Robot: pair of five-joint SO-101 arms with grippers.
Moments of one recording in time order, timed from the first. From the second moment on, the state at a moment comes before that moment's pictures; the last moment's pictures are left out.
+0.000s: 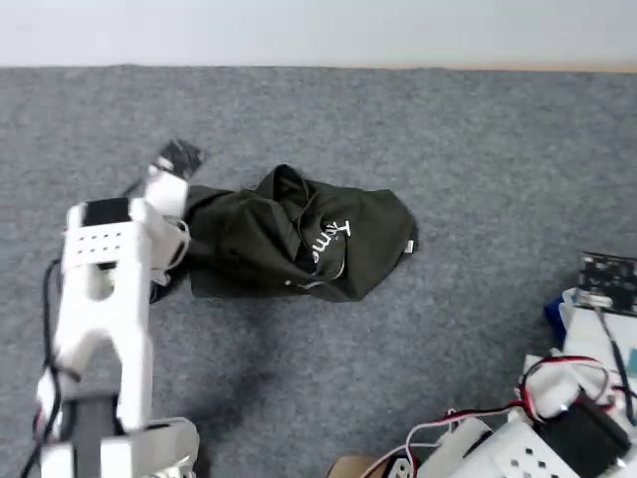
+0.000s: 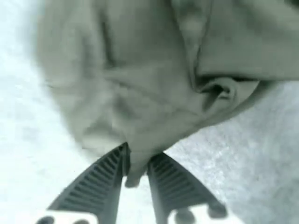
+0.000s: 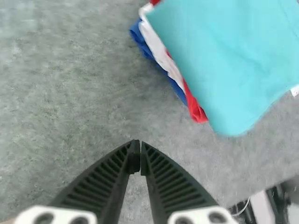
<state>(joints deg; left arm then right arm) -10.9 -10.4 23.7 76.0 -23.6 44.1 -68.5 36.3 100.4 32.8</state>
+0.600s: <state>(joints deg) -26.1 -22.2 36.0 74.7 -15.6 -3.4 -16.0 -7.2 100.0 15.3</state>
